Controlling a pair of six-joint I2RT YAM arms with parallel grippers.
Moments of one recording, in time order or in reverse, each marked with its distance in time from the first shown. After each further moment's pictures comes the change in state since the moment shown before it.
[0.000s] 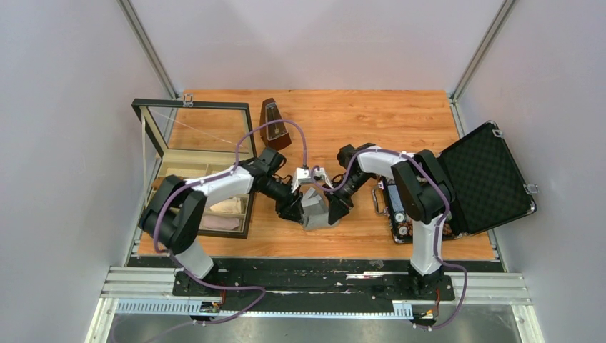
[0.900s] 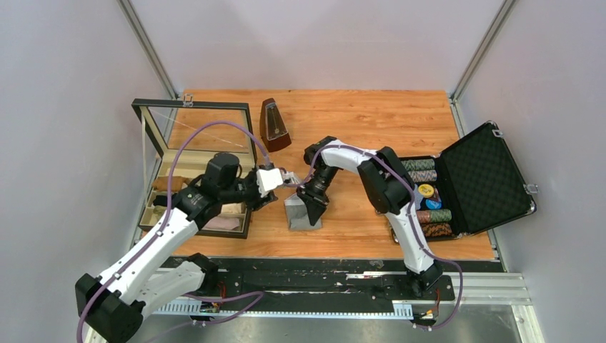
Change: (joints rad) left arm 0.034 -0.760 -0.138 -0.042 -0.505 -0.003; right arm 0.171 0.267 0.434 -0.278 0.103 -0.012
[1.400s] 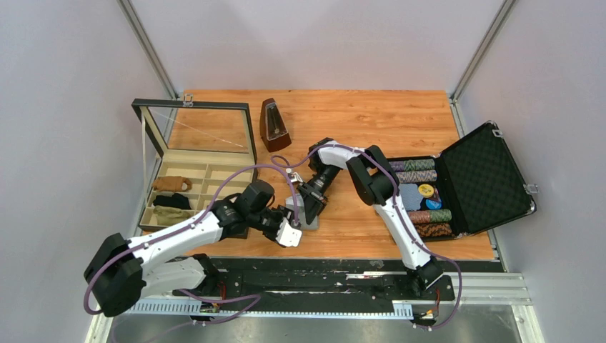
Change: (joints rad) left arm -0.267 0.138 -0.214 0.128 0.109 0.518; right arm -0.055 0.308 0.239 -0.297 -0.220 0.224
